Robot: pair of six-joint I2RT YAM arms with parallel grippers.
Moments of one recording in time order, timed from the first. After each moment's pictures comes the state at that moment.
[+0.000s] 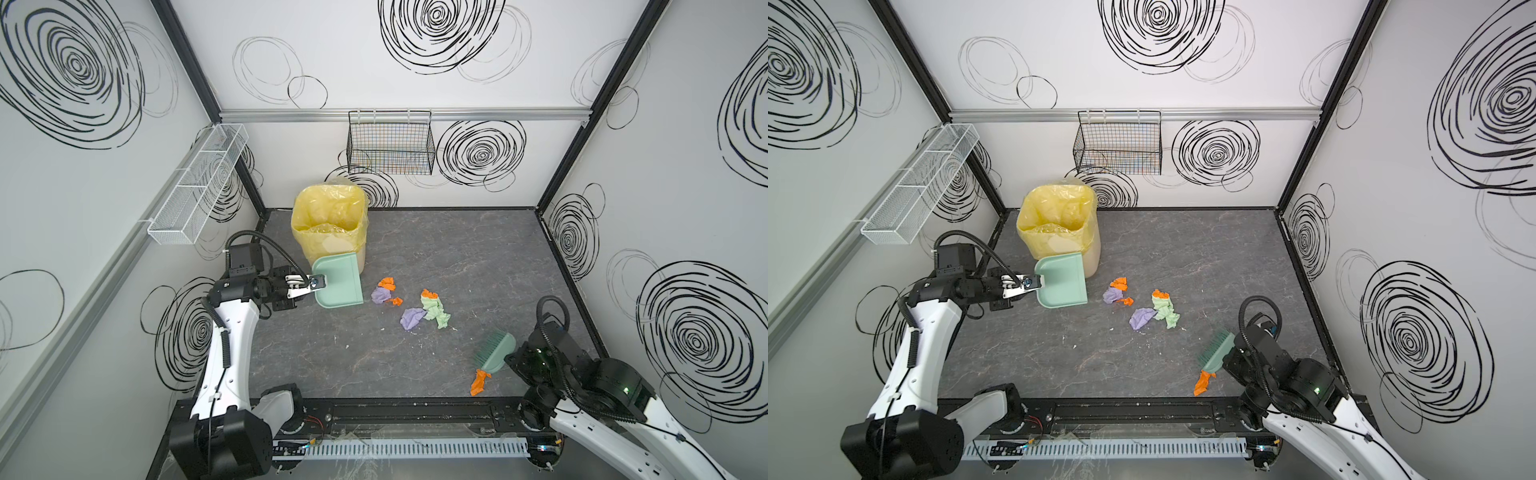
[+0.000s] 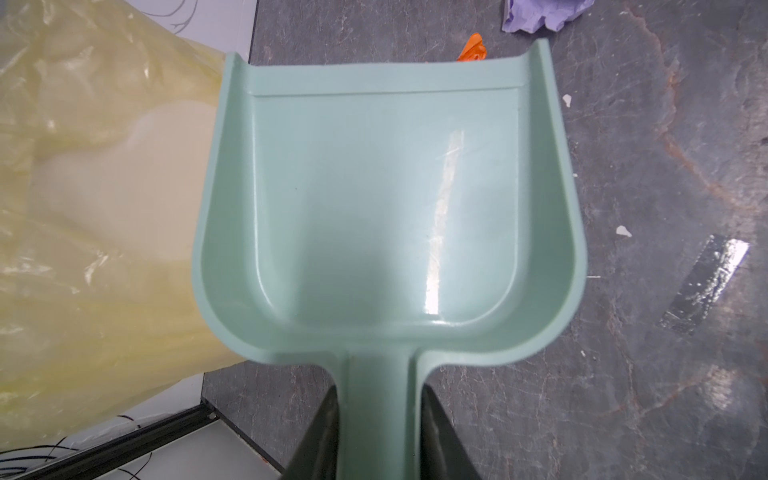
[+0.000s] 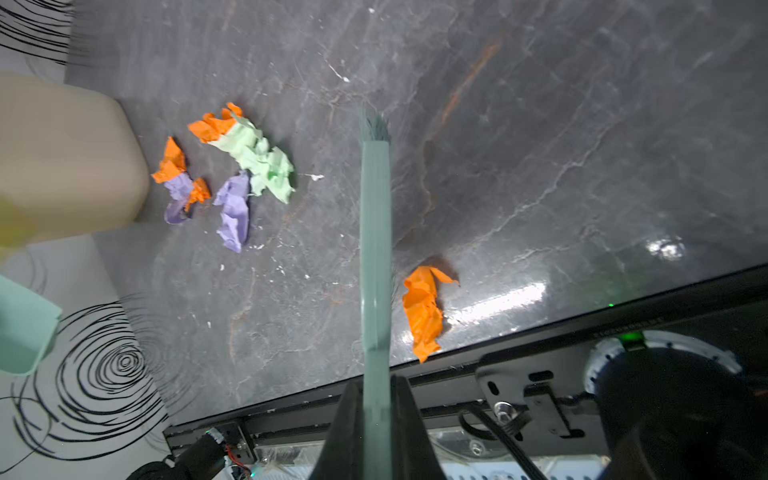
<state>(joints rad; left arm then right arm) 0.27 1.11 1.06 -0.98 0.57 1.61 0.74 0.40 0.71 -1.34 0.07 1.37</state>
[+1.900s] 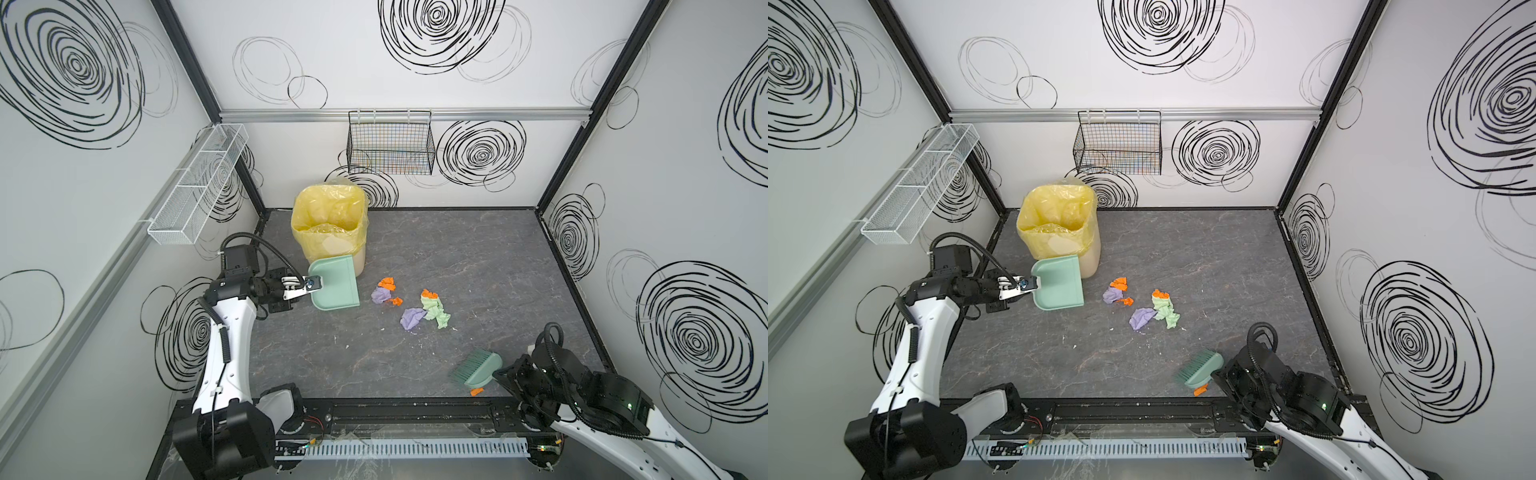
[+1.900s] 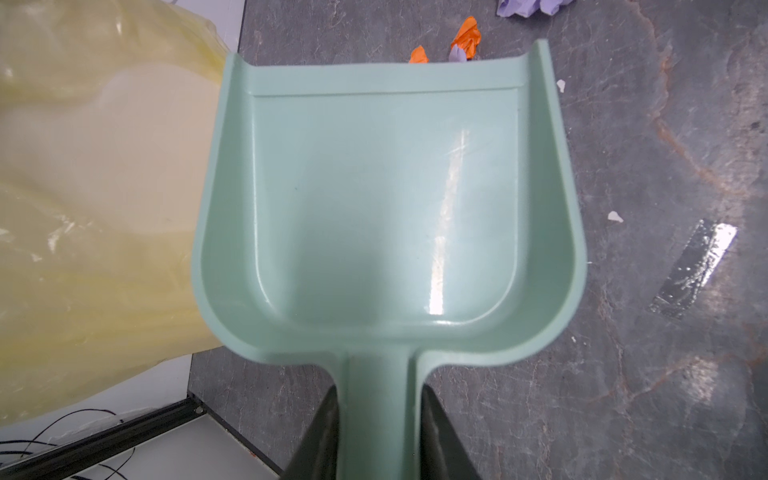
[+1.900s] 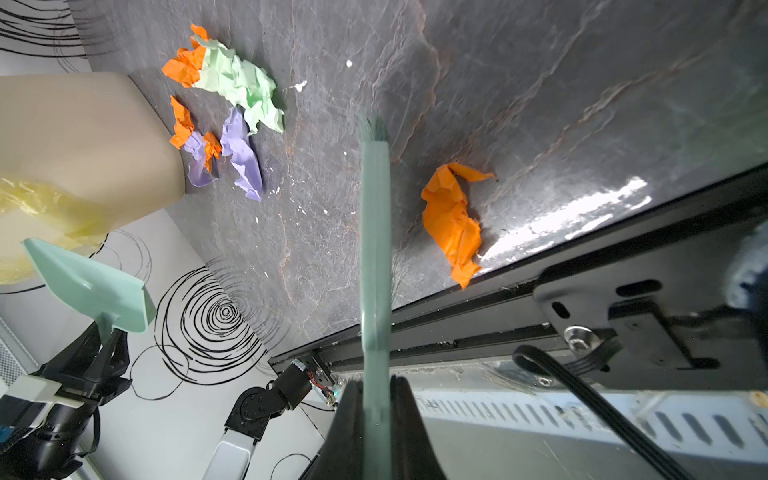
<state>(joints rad) 0.32 1.14 1.06 -1.00 0.58 1.65 0.89 0.20 0.57 -1.27 -0.06 1.75</state>
